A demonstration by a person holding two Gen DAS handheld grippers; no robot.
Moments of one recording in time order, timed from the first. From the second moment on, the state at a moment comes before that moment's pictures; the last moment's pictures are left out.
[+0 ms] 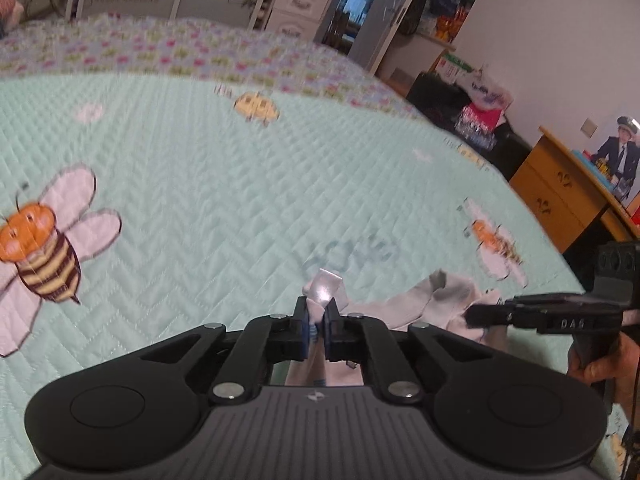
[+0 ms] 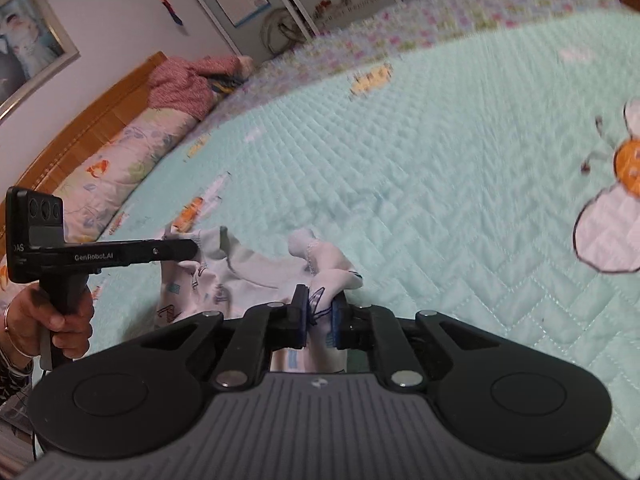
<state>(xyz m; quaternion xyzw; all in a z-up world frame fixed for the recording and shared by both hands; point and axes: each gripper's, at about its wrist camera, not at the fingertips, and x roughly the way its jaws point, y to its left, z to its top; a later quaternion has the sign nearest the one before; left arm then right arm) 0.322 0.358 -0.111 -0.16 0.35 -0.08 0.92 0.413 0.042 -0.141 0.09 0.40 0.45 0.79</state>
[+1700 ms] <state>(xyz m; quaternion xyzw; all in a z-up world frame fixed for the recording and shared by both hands) -0.031 0.244 -0.116 -0.26 0.36 -0.19 0.87 0.035 -0.111 -0.139 0.32 0.42 0.44 0.72</state>
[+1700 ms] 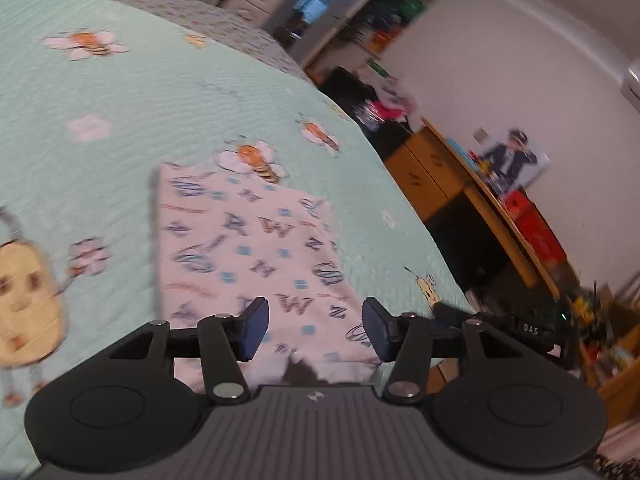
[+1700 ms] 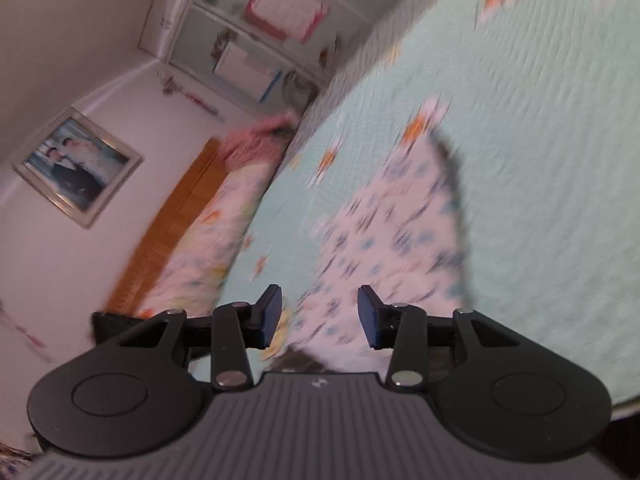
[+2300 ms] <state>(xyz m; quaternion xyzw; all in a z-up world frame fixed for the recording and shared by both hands) -0.041 0.246 -0.145 -0.16 0.45 -0.14 0.87 0.034 -0.067 -0.178 0.25 0.53 0.40 0.71</state>
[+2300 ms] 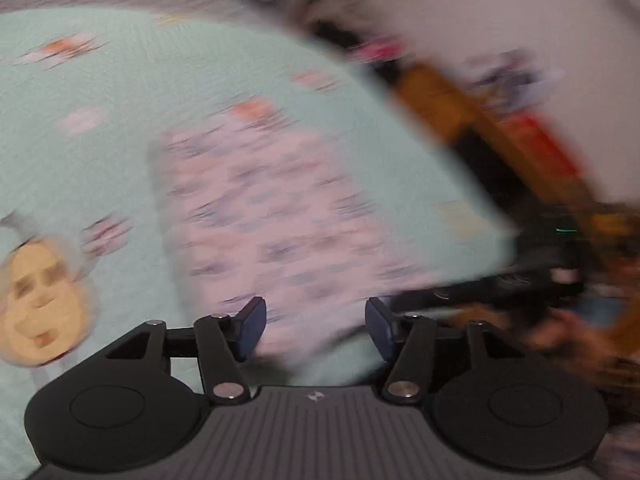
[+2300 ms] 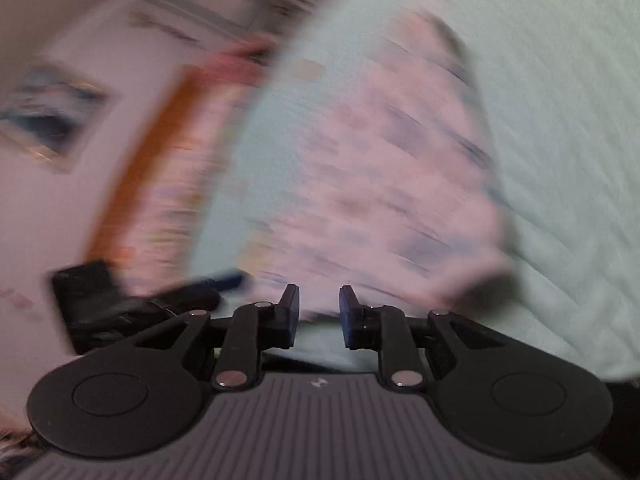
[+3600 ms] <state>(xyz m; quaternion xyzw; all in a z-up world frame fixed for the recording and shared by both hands) 0.115 0.289 -0.147 -0.24 0.41 -0.05 0.88 0.221 -0.031 -0.193 0.32 0.51 0.36 0.71</state>
